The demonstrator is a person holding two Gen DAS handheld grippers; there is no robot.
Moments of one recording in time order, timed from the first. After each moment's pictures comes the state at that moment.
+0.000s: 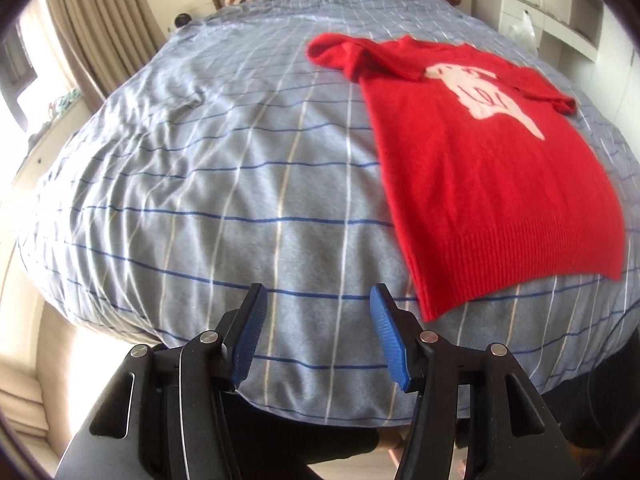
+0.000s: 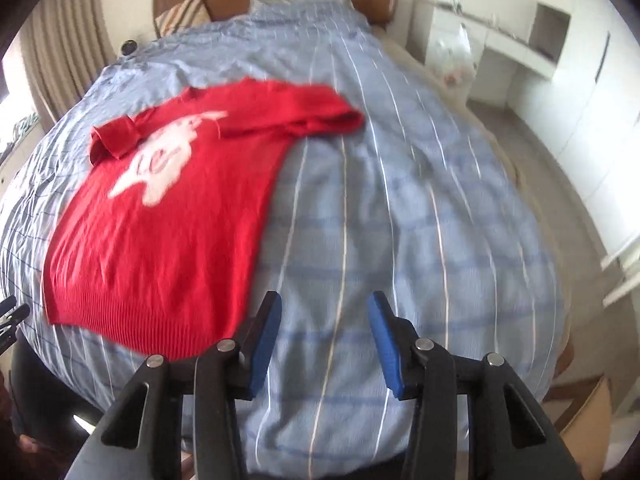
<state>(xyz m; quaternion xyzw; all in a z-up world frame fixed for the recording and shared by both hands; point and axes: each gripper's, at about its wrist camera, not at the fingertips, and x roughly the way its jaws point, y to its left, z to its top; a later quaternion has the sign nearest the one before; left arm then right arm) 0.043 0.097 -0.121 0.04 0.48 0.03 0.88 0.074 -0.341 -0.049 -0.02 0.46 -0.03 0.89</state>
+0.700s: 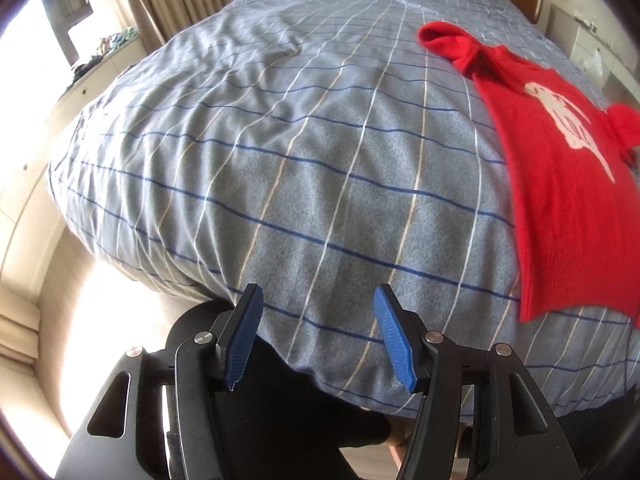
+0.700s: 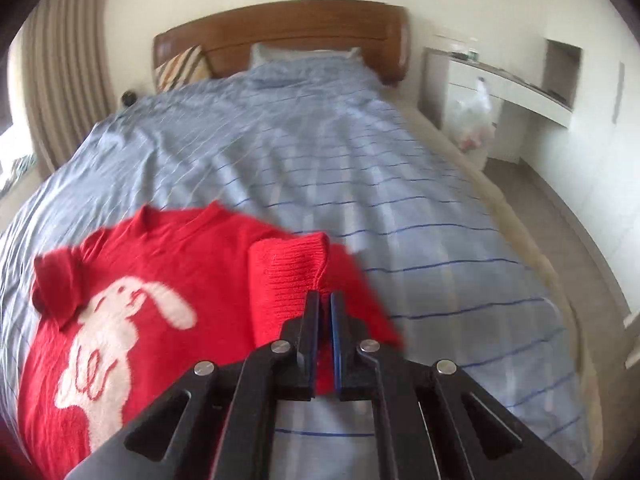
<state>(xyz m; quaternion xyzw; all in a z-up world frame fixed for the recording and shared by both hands) 0.039 0.159 -0.137 -0.01 0.51 0.12 0.85 0.289 -0.404 -0.042 0.03 0.38 -0.05 0.92</state>
